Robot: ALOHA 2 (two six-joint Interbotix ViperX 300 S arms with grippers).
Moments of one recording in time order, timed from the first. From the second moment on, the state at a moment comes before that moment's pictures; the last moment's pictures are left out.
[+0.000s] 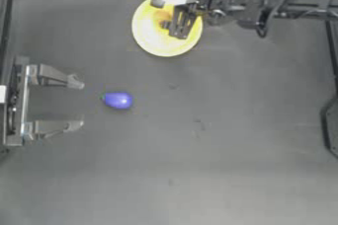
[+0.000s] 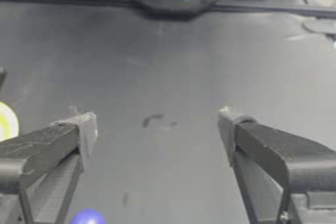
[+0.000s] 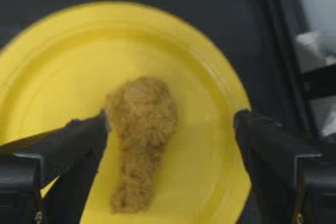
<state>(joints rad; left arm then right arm) 0.09 -0.85 1.16 -0.03 -0.17 0.00 -0.54 0.35 0.20 -0.34 0.25 -0.02</state>
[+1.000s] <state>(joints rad) 0.12 -0.85 1.16 -0.03 -0.14 0.00 -0.41 -0.17 0.66 -0.26 -0.01 0.00</state>
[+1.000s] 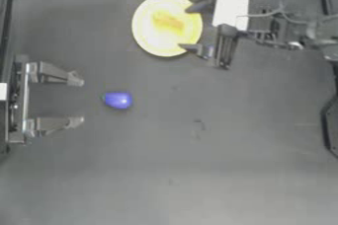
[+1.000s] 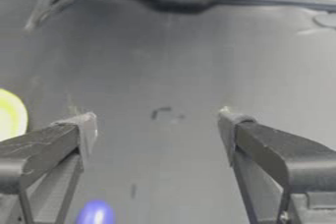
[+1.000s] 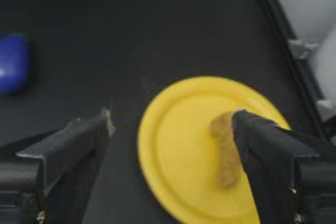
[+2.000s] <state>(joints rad) 0.13 -0.87 1.16 -0.03 -0.11 0.00 -0.24 -0.55 0.92 -0.14 0.00 0.01</state>
